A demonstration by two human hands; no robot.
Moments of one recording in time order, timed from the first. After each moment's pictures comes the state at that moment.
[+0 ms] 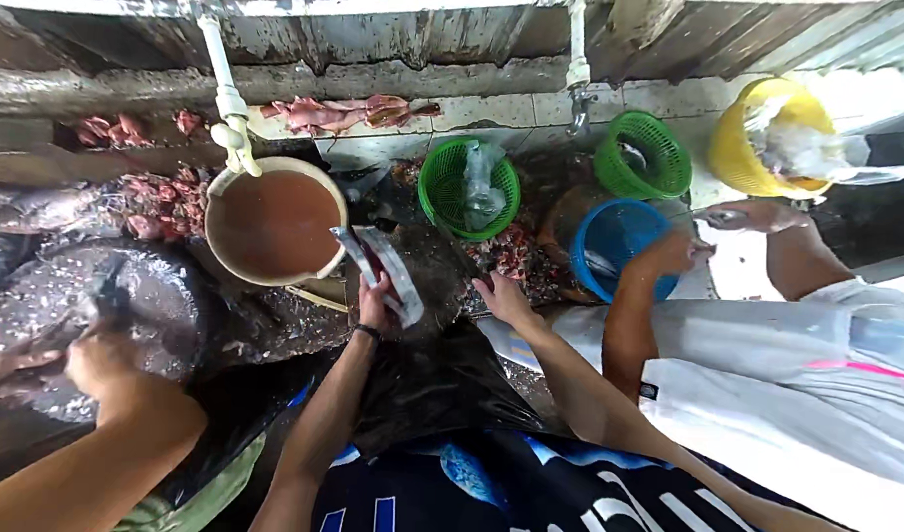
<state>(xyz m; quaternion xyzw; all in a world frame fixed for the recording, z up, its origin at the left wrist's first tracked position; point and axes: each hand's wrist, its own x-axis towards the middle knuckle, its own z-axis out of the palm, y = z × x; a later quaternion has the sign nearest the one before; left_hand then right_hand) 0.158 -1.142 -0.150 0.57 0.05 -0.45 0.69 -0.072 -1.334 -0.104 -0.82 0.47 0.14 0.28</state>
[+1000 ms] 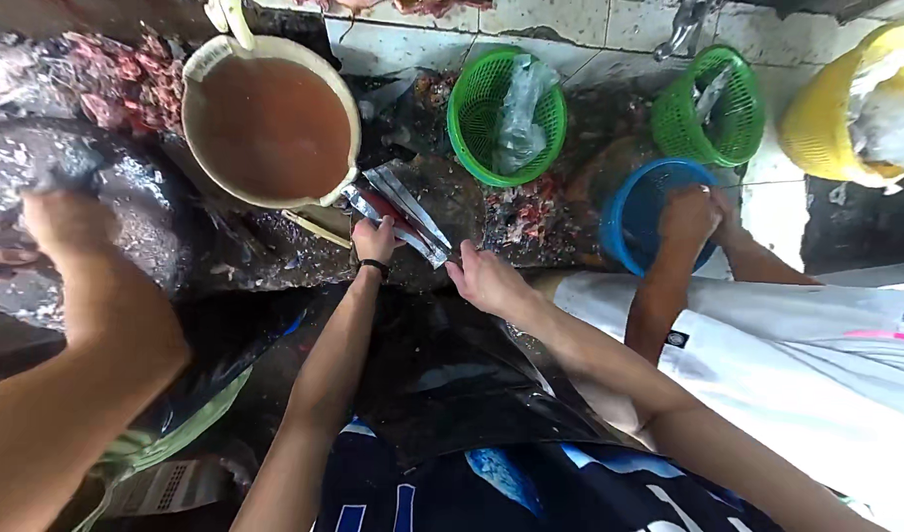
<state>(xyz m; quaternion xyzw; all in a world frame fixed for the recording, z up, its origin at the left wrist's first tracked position) 0.180 -1.139 -0.173 0.77 0.05 -0.40 0.50 0.013 -1.234 -0.003 -0.86 0.34 0.31 0.21</state>
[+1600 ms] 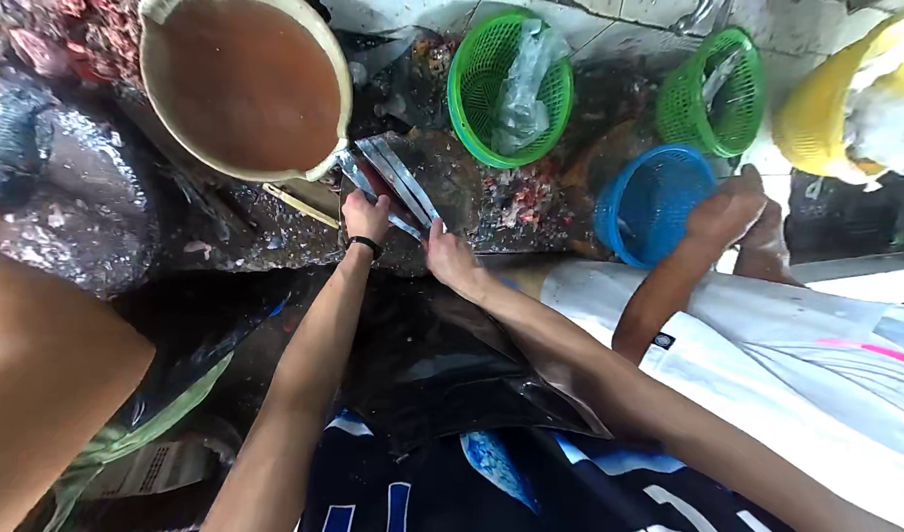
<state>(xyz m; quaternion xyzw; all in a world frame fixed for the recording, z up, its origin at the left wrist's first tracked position) 0.190 -1.141 -0.171 0.84 -0.05 -0.40 0.37 0.021 -1.208 -0.110 -0.87 0.38 0.26 0.17</state>
